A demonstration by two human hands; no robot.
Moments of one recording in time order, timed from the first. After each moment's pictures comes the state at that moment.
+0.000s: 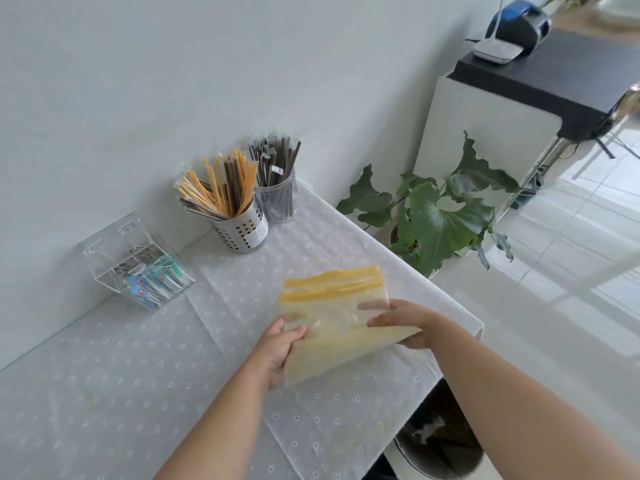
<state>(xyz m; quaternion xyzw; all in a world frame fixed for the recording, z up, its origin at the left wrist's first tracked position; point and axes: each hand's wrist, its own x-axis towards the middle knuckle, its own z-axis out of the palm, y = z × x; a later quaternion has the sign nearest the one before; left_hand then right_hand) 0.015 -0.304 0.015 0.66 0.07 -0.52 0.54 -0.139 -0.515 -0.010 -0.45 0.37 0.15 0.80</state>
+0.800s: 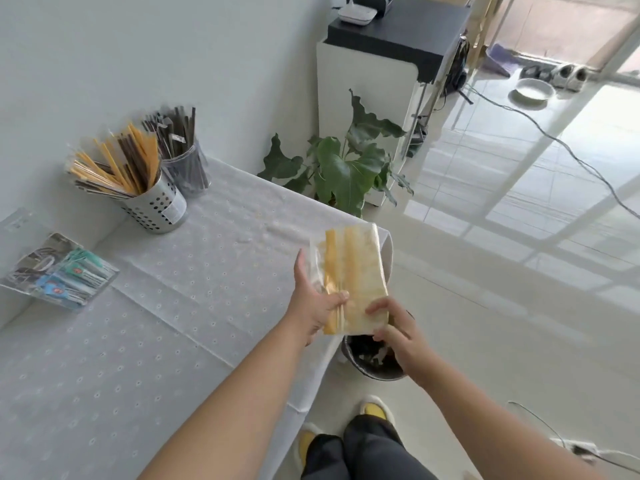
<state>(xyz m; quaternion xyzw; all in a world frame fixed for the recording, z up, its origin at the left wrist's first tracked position) -0.132 -0.316 0.034 0.64 -0.22 -0.56 0.48 -0.320 -0.331 0.022 -0.61 0.44 -0.22 0.61</state>
